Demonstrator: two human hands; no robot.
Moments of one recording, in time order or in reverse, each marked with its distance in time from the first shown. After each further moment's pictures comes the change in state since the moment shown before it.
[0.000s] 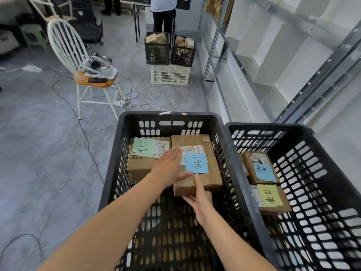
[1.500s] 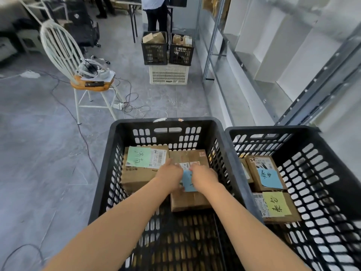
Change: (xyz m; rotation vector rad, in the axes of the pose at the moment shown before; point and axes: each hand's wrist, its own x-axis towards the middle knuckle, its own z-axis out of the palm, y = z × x) left_hand 0.030 0.015 -0.009 0.198 -0.220 0.012; right_hand 0.055 -0.082 0.037 -1.847 -0.078 -0.565
